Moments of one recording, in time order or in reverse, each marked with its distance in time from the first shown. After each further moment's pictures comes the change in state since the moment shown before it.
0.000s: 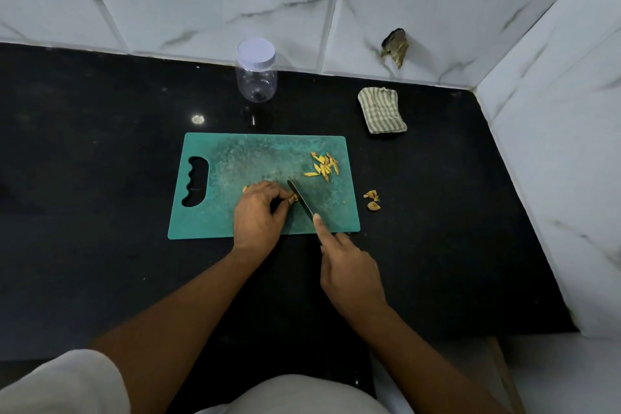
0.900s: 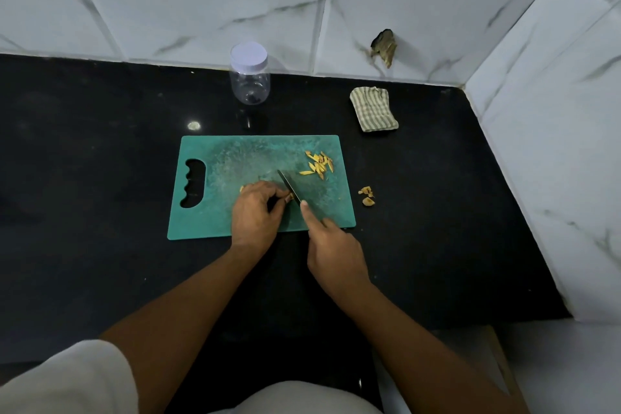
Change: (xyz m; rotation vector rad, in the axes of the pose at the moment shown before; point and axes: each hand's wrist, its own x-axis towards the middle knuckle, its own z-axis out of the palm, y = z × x) left_hand 0.000 -0.001 0.000 0.004 0.001 0.024; right_hand 0.021 -0.019 -0.006 -0.078 -0.066 0.023
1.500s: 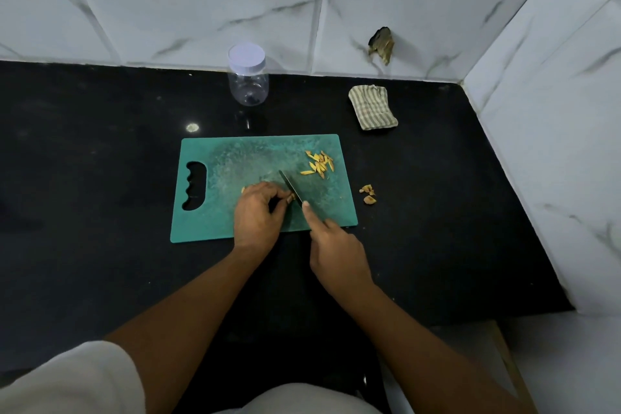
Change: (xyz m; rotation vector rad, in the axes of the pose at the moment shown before) left_hand 0.001 0.000 -0.001 -0.013 -0.016 -0.006; right_hand -0.003 -0.001 0.003 0.023 0.044 0.005
